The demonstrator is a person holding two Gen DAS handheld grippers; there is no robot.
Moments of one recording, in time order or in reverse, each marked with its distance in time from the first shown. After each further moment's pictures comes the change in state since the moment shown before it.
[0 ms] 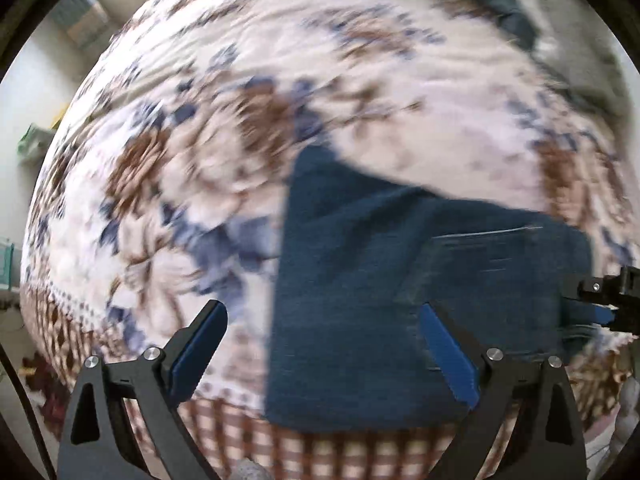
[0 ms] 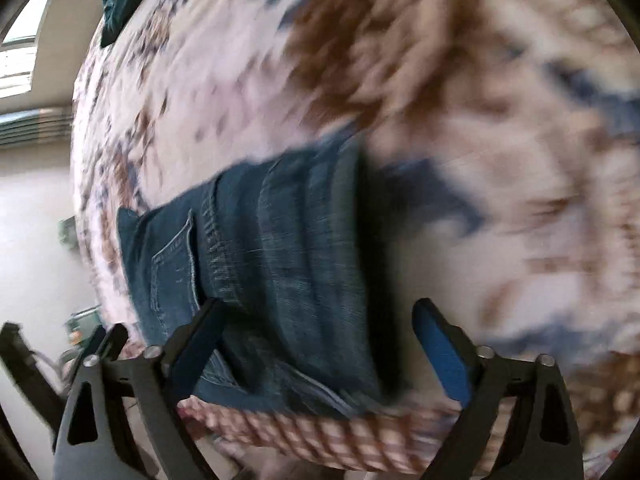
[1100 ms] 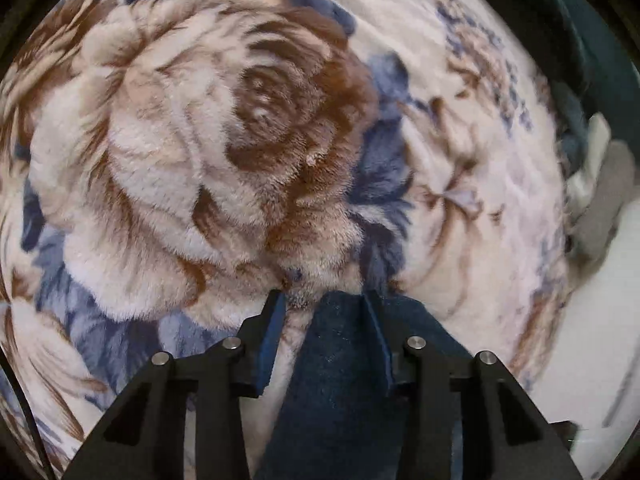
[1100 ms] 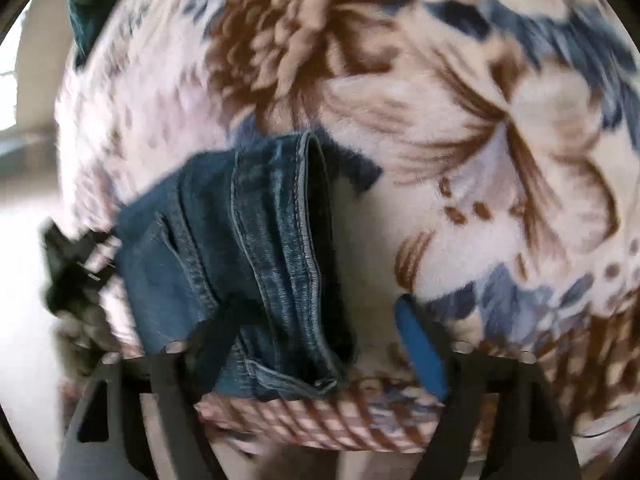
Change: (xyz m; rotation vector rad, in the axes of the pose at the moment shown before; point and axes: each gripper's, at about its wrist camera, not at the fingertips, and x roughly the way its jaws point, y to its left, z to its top) left arm 0.124 0.072 0.085 -0.411 0.205 -0.509; right arm -0.007 -0.042 -0.018 0.124 0.001 0.019
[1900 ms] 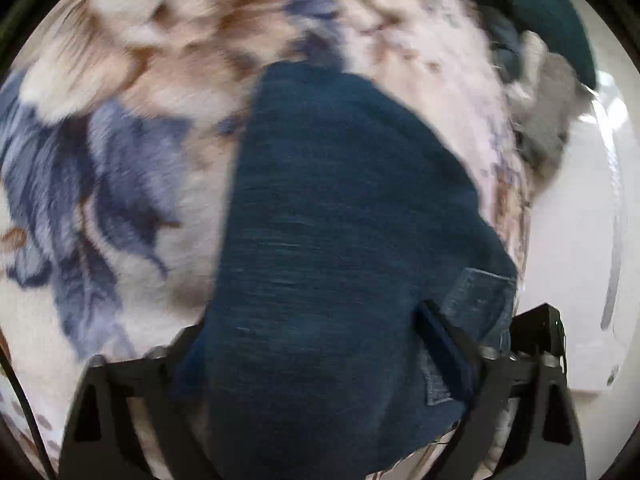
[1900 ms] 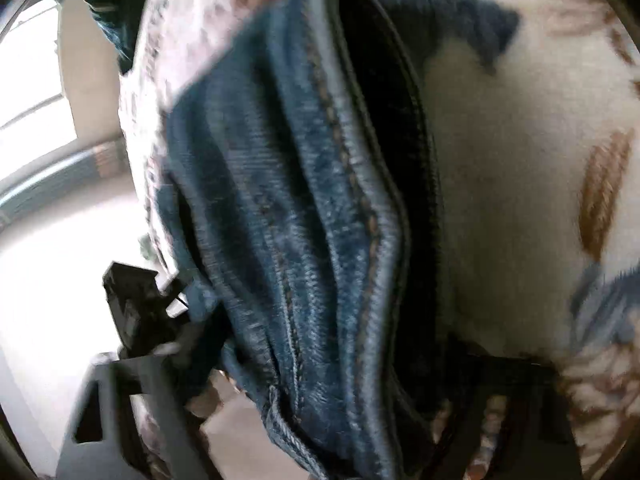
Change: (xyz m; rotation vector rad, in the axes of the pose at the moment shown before) left arm 0.004 -0.001 -0.087 0.207 0.113 -0.146; right arm 0.109 0.041 -0.021 0.039 0.048 0.334
